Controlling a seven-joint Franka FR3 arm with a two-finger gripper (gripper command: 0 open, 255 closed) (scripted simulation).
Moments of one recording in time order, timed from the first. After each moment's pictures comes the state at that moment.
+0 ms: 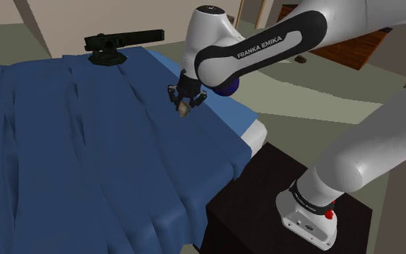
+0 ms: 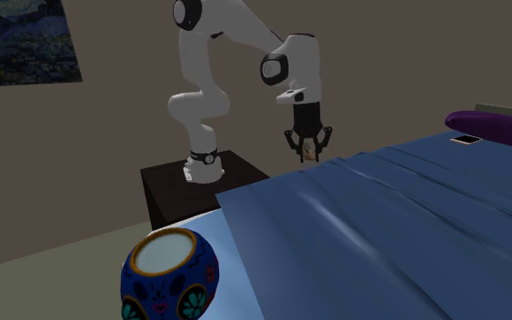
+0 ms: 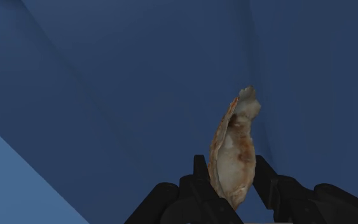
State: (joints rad) arm -0.15 -0.15 0.44 -2.35 0.01 2.41 1.00
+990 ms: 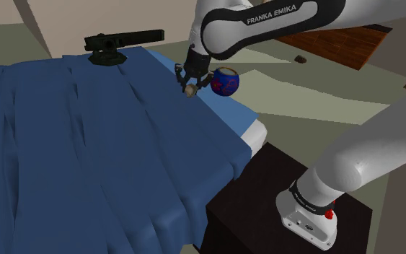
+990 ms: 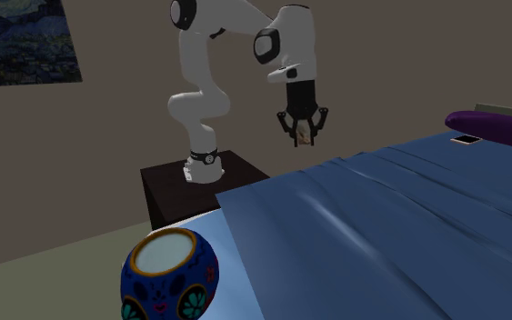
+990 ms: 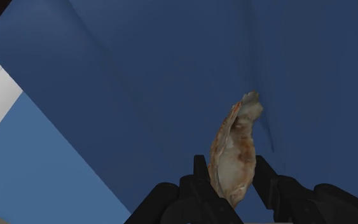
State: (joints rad) arm -0.18 -0.22 0.37 -2.26 0.05 2.25 0.89
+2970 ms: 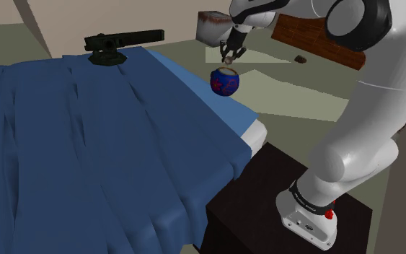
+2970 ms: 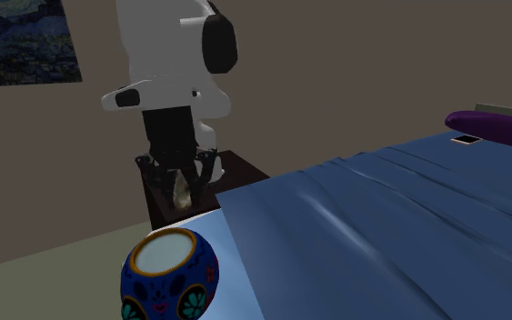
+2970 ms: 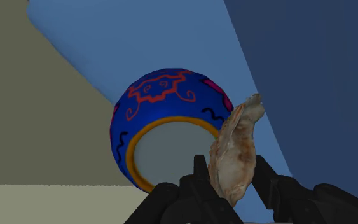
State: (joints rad) arm -0.47 0.28 0.04 -1.67 0.09 2.13 0.25
